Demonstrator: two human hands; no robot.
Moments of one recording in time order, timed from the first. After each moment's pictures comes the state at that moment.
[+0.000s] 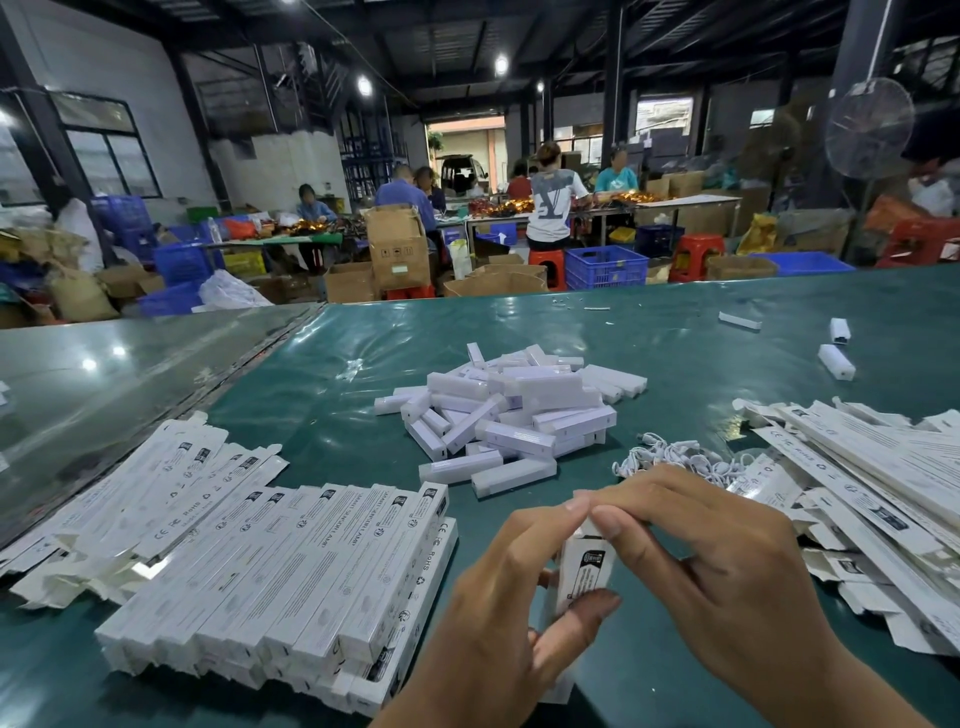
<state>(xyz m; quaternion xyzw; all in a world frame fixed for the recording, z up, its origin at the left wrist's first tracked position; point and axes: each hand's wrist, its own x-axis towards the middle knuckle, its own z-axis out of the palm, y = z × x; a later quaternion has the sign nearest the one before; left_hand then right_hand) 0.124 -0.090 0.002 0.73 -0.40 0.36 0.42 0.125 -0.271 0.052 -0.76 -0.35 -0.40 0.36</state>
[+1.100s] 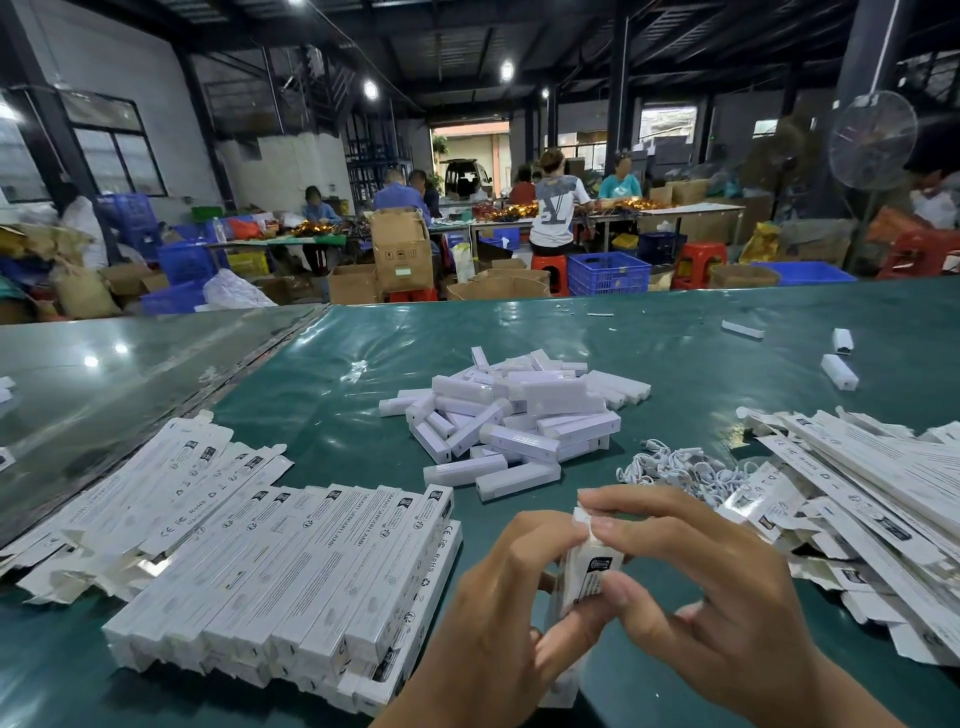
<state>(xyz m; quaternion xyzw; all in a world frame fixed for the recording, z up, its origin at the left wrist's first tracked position) 0.125 -0.090 0.004 0.72 -0.40 0.37 0.43 0.132 -0.270 0.034 -0.71 -0.42 -0.39 0.41</state>
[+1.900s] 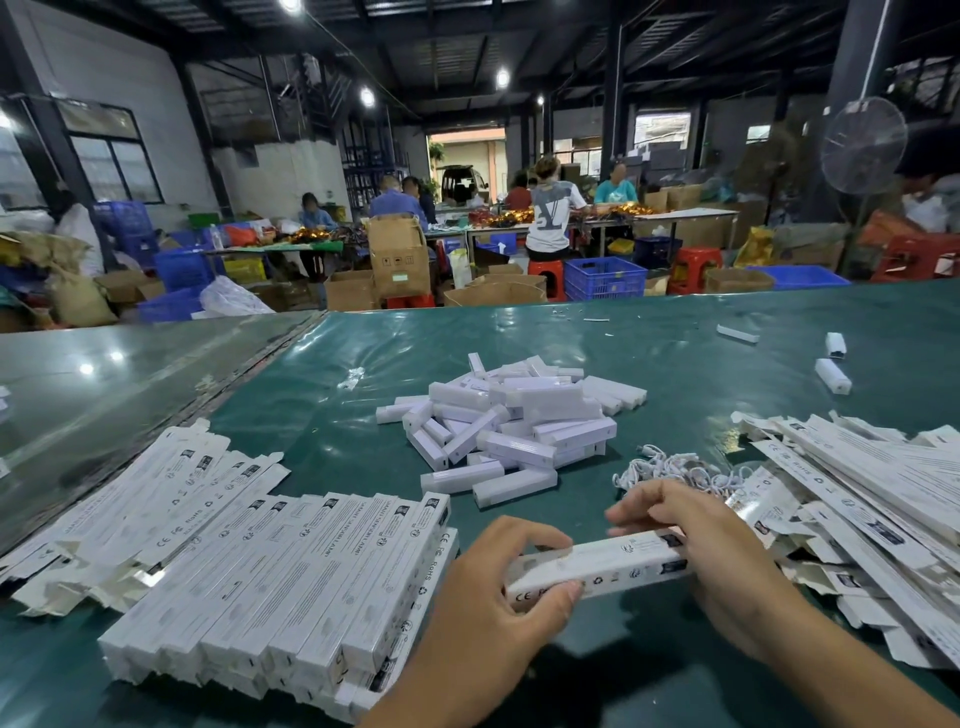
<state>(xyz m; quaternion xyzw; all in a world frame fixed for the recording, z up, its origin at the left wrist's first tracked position) 0.133 -0.080 -0.002 0.80 -0.20 0.12 0.55 0.181 -0.292 0.015 -0.72 0.02 0.01 0.70</state>
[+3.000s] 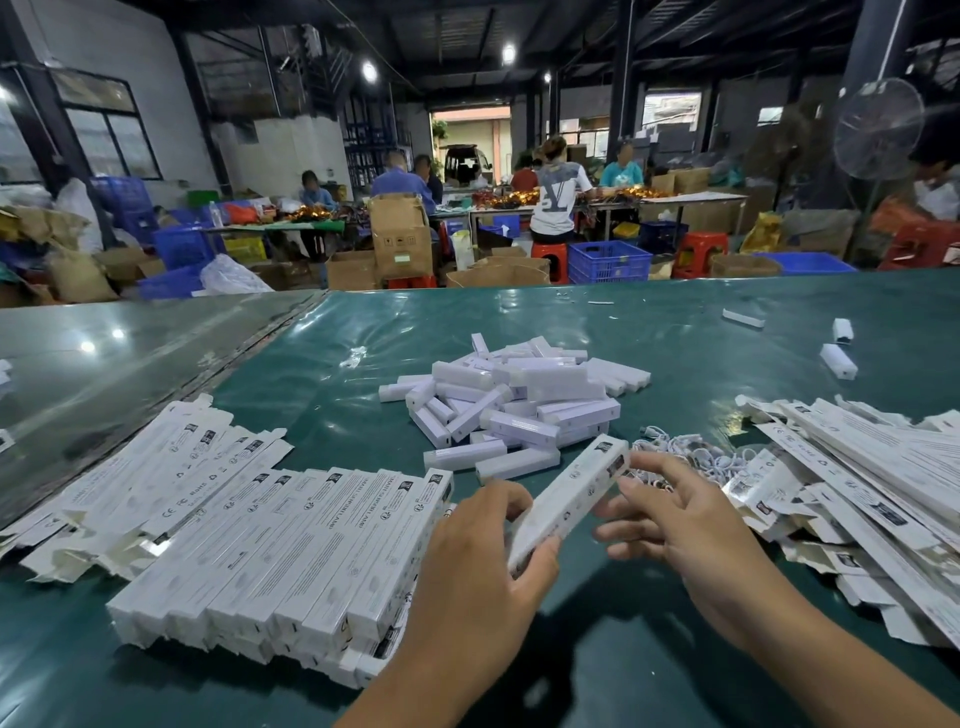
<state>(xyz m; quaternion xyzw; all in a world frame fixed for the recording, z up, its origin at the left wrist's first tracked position) 0.130 -0.078 0.000 0.88 -0.13 0.23 0.40 0.177 -0.277 0.005 -0.64 -0.02 -0.01 0.76</state>
